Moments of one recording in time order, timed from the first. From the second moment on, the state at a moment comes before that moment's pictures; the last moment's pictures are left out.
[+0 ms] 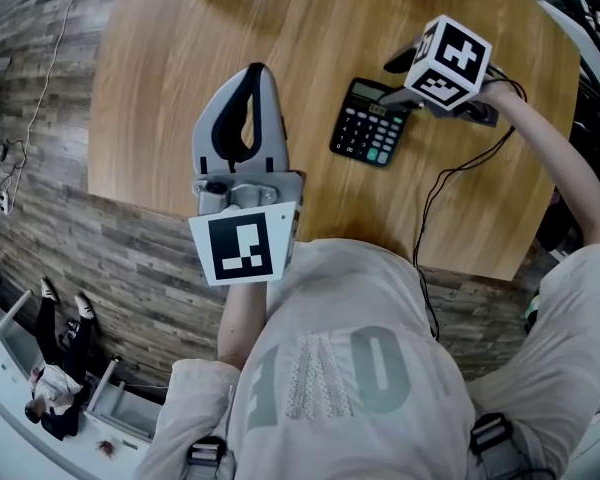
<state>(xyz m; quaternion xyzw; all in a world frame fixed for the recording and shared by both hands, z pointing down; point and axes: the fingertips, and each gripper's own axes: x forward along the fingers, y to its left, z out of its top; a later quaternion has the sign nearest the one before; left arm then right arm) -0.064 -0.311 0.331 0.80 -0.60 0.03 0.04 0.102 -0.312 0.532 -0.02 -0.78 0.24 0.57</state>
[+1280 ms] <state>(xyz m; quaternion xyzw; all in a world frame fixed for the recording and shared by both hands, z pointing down) 0.011 -0.264 0.156 0.86 -0.49 -0.10 -0.12 0.177 -0.232 0.172 0.62 -0.78 -0.04 -0.05</state>
